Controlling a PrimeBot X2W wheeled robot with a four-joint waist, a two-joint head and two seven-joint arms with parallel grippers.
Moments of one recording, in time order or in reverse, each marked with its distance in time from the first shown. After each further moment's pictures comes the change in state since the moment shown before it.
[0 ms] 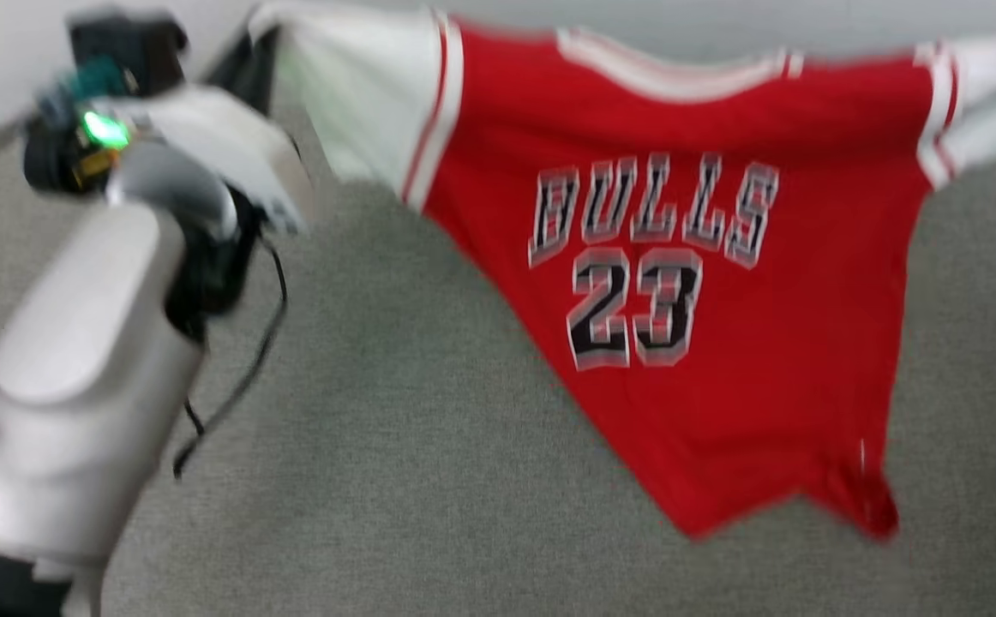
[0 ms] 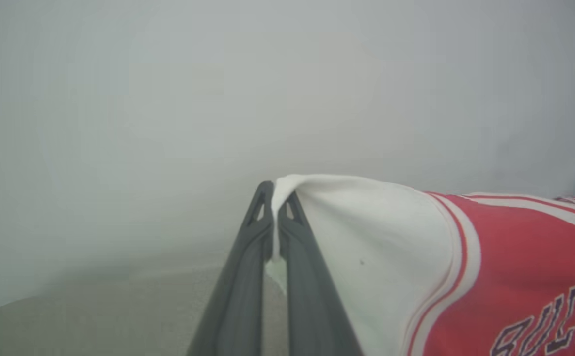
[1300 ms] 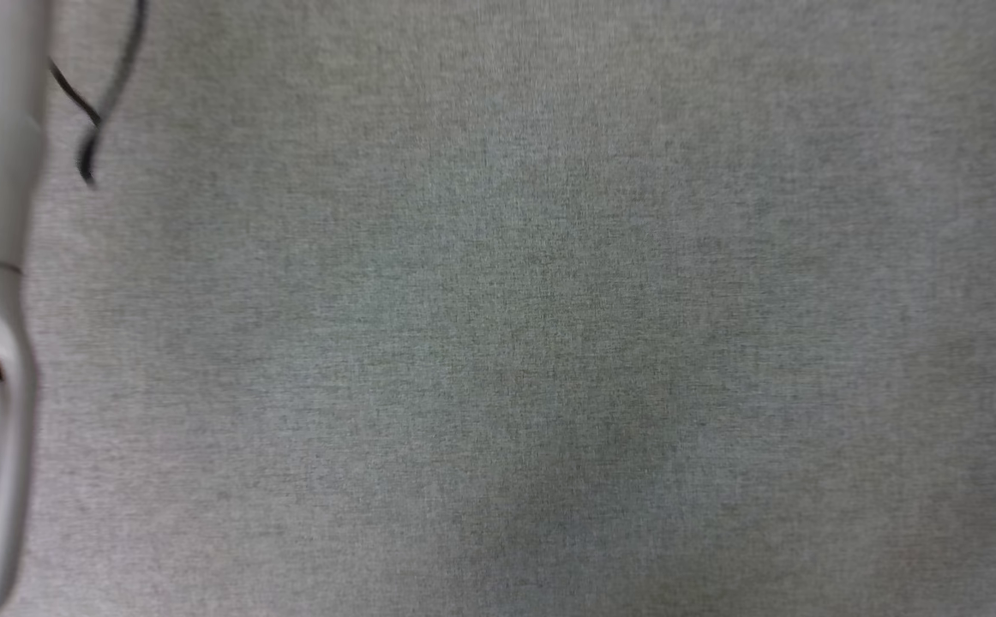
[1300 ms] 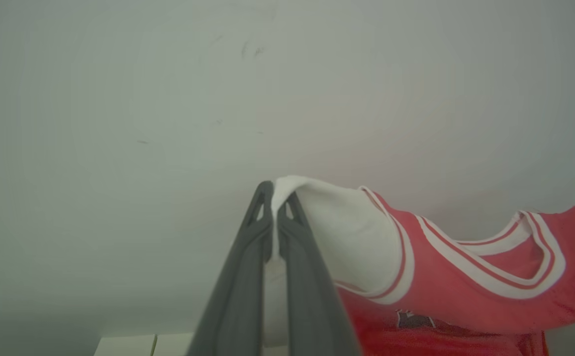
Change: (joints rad) left arm -0.732 -0.104 0.062 0.625 0.046 -0.215 -0.296; right arm -0.783 -0.001 0.441 0.495 0.205 0.000 -0.520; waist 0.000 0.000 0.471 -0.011
